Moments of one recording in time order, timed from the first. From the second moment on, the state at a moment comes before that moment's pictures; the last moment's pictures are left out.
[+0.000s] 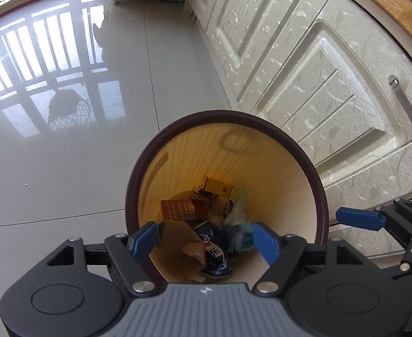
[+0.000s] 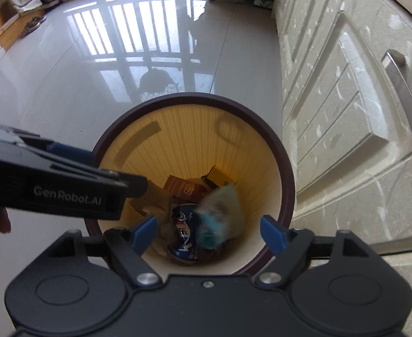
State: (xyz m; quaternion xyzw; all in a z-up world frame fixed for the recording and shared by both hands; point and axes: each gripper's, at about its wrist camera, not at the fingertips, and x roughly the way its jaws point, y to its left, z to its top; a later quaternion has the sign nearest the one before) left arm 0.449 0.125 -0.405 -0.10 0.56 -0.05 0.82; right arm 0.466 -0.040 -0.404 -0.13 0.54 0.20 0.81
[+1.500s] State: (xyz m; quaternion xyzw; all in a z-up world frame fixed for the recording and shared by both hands) left arm 0.260 0.151 -0.144 -0.05 0.44 0.01 0.90; right arm 0.328 -0.082 -0.144 -0.07 0.44 0.12 0.89
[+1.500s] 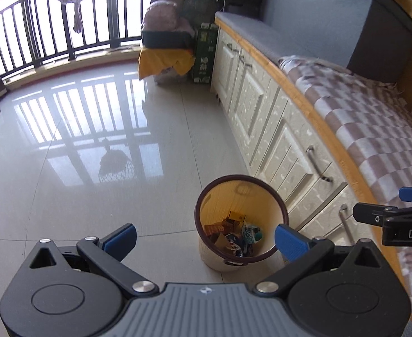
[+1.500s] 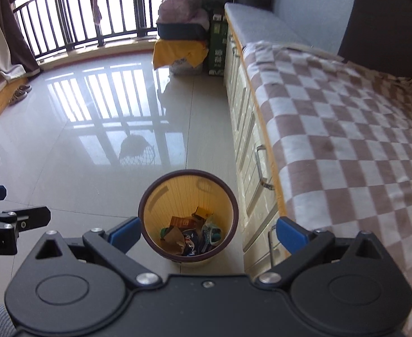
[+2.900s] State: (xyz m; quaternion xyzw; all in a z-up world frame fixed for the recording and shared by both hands) left arm 0.114 0.098 -0.062 -0.03 0.36 0.02 0.93; right arm 0.155 -0.169 -0.052 -0.05 0.35 0.08 0.93
